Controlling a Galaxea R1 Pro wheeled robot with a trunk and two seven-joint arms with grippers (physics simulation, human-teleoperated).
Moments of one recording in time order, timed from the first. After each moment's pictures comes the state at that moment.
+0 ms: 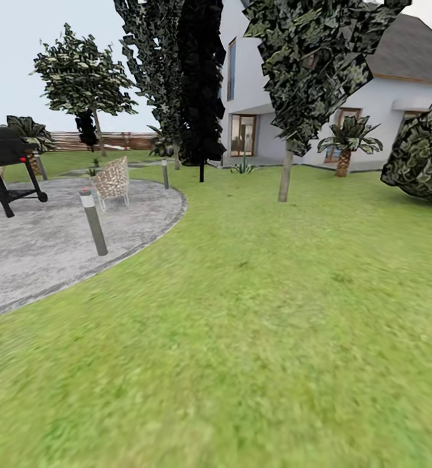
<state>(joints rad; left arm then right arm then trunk) -0.15 0.14 0.07 -0.27 0.15 -0.59 -0.16 -0.01 -0.11 -0.05 -0.54 0.00 -0.37 0.00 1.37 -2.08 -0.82</state>
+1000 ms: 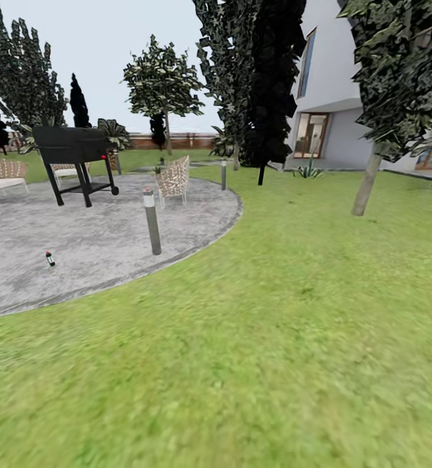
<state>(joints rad) -0.15 0.14 0.07 -0.27 0.15 -0.59 -0.16 -0.01 -0.11 -0.05 -0.54 0.00 -0.37 0.00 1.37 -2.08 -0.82</state>
